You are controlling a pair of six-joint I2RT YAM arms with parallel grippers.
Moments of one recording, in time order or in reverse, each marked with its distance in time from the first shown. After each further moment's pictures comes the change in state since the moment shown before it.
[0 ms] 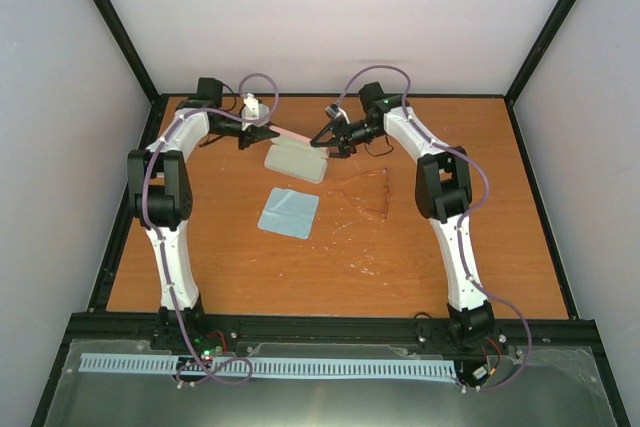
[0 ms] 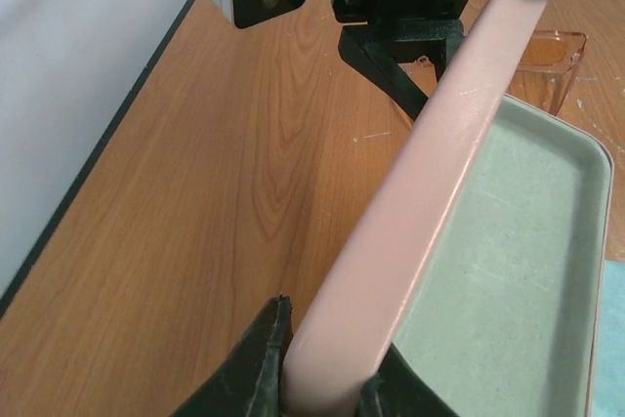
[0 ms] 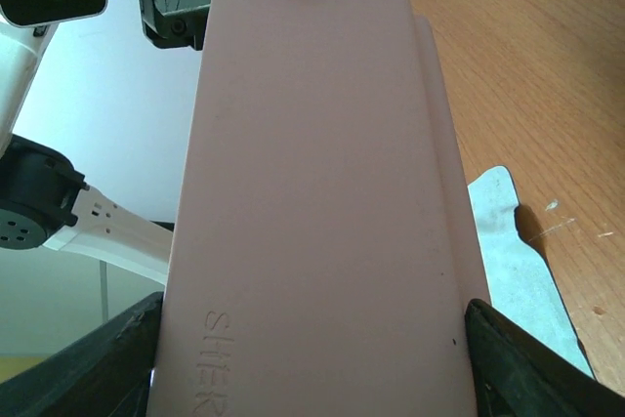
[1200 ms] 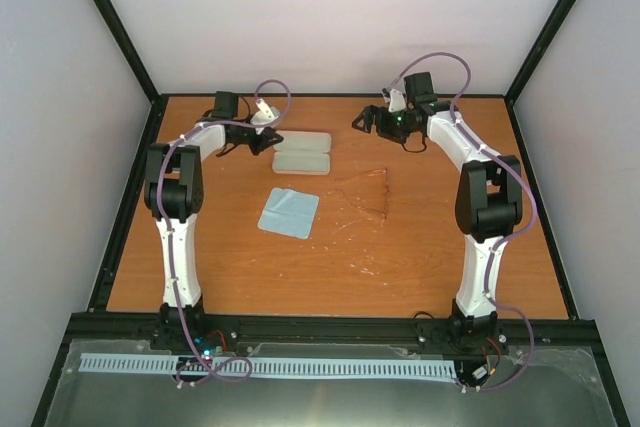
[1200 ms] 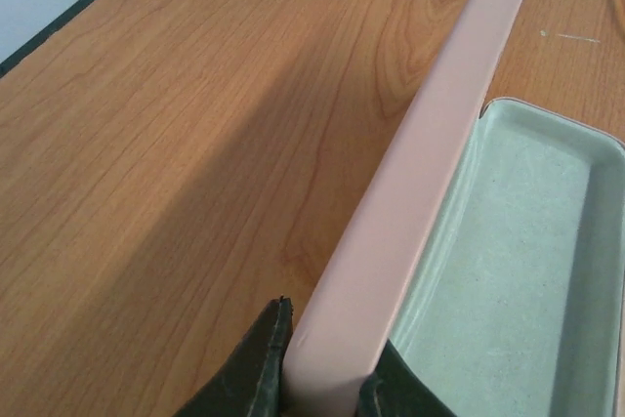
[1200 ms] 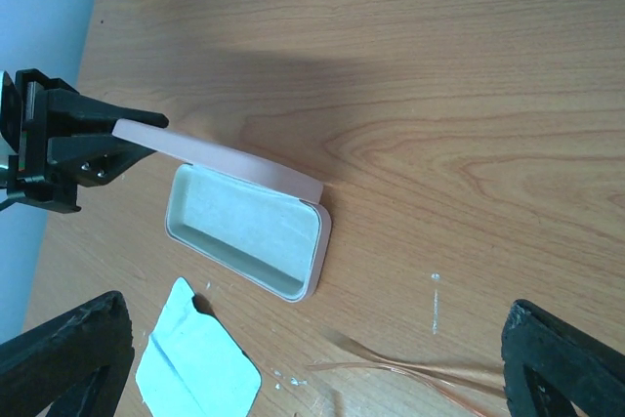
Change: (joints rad) left arm -0.043 0.131 -0.084 0.387 -0.310 -0.506; right arm -0.145 -0.406 -0.473 0.413 0.737 0.265
